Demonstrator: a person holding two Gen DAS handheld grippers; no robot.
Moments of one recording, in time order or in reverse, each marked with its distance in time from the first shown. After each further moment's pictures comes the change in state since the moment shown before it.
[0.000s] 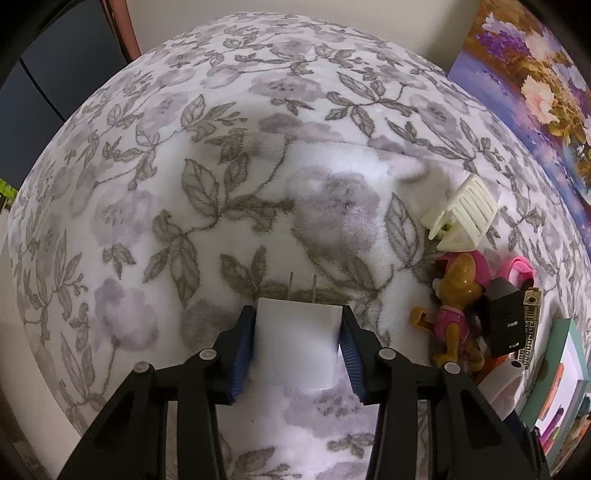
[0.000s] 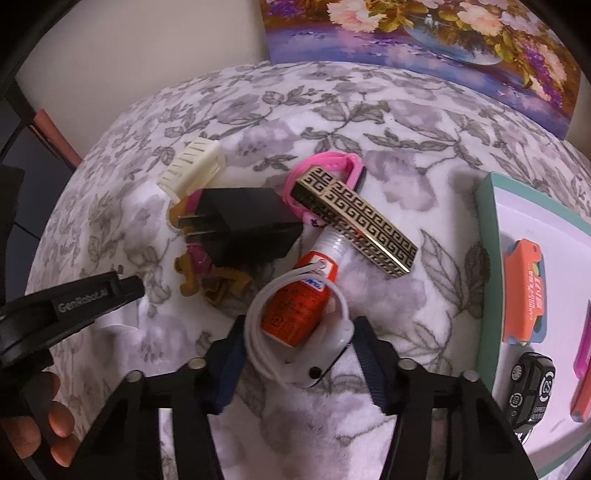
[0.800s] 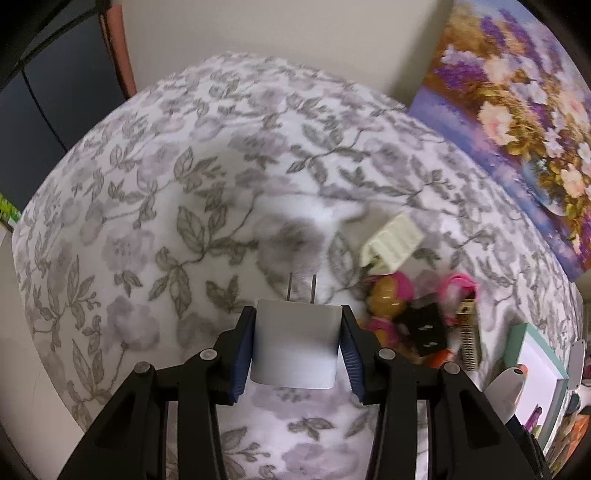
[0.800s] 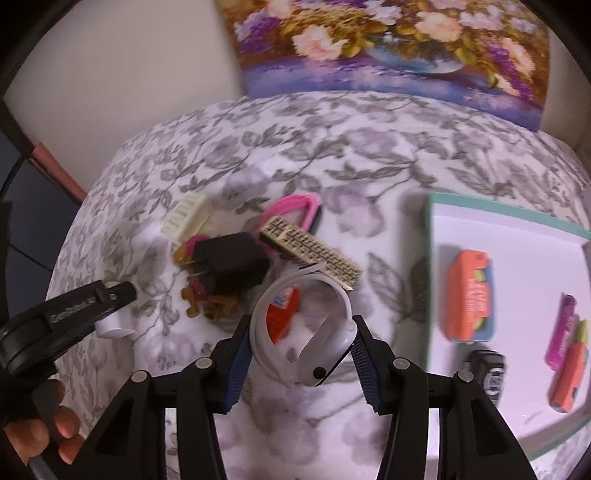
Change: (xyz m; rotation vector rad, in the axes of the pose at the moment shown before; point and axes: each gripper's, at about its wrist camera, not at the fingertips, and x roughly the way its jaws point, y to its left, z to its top) left arm -0.062 -0.024 -0.004 0.031 -0.136 -0.056; right arm -0.048 -0.030 0.010 0.090 -0.058 0.003
